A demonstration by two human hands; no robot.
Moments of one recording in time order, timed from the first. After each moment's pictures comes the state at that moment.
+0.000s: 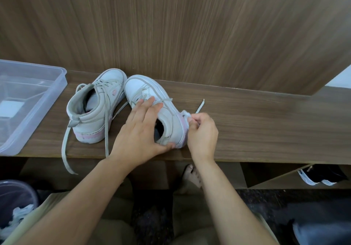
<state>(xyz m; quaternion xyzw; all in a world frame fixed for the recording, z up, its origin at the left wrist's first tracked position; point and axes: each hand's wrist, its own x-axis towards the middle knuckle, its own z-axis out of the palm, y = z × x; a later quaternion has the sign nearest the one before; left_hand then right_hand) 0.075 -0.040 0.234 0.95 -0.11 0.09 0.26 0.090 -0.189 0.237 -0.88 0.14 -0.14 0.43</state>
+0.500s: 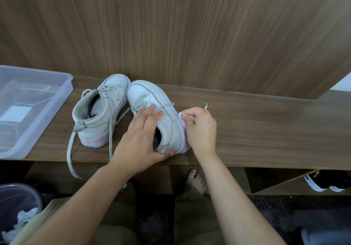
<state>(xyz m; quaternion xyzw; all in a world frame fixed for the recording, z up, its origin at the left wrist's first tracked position) 0.070 -0.032 0.231 0.95 -0.12 0.10 0.27 0.109 -0.187 0.252 -0.91 0.05 -0.10 0.40</state>
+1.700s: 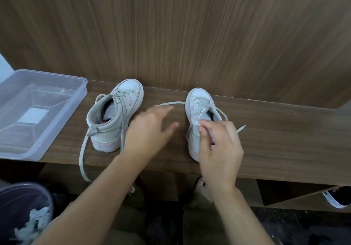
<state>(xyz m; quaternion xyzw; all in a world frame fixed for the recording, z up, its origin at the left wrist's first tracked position) 0.098 -0.032 0.260 0.95 -0.03 0.16 0.27 0.071 -0.184 0.254 -0.85 -0.06 -0.37 0.37</state>
